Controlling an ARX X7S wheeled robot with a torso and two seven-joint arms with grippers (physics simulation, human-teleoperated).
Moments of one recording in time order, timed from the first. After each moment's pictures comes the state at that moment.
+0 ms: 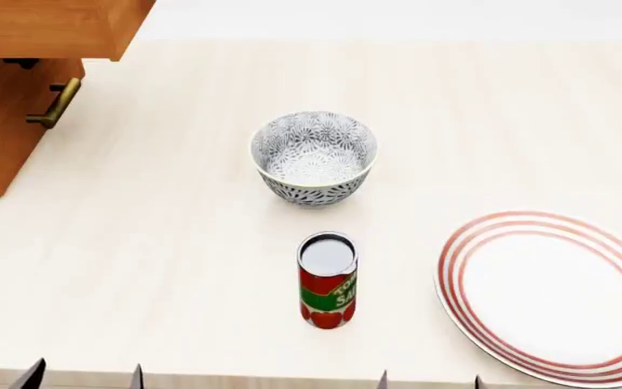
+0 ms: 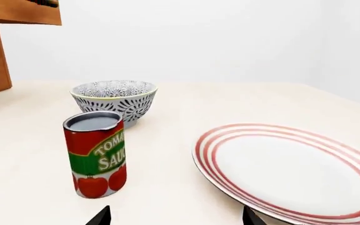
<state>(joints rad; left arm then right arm) -0.02 -0.08 0.09 -0.02 -0.05 0.01 -0.07 0.00 0.08 -0.08 -0.01 0.05 0.00 0.13</state>
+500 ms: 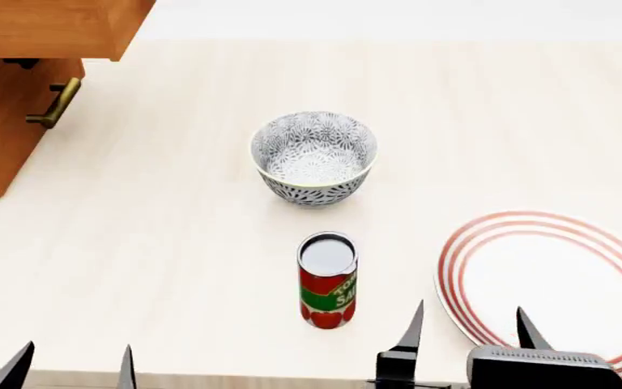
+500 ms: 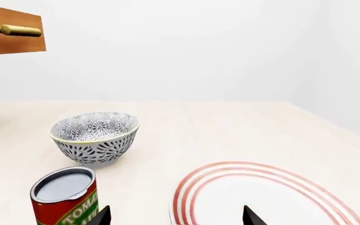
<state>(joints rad) -0.06 -0.11 0.11 -0.02 -0.08 0.01 -0.11 0.14 0.17 -0.04 -0.26 0.15 0.35 0.15</state>
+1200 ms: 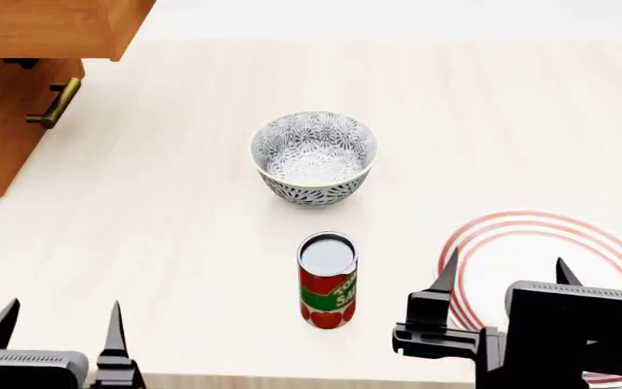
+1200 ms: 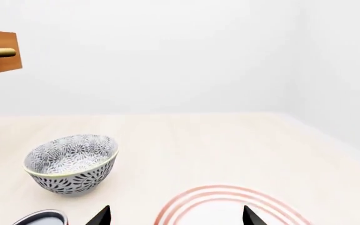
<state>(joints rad) -0.15 -0.14 0.12 0.05 -0.11 -0.09 -0.16 0.28 0.22 0.00 -0.39 0.23 0.62 0.21</state>
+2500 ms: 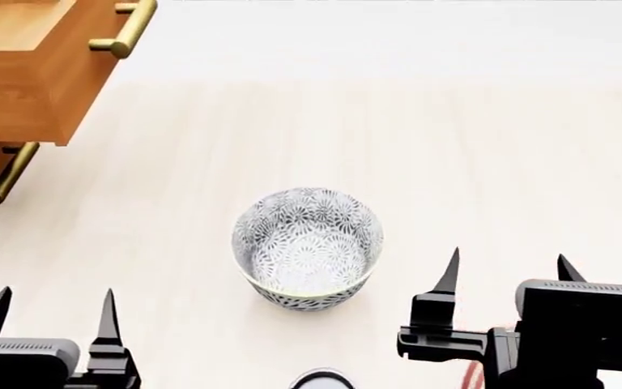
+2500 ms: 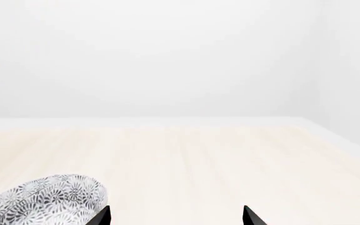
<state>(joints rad) -0.16 -0.19 0.15 0.12 -0.16 -0.15 -0.20 0.28 0.28 0.01 -0.43 0.30 0.66 0.20</state>
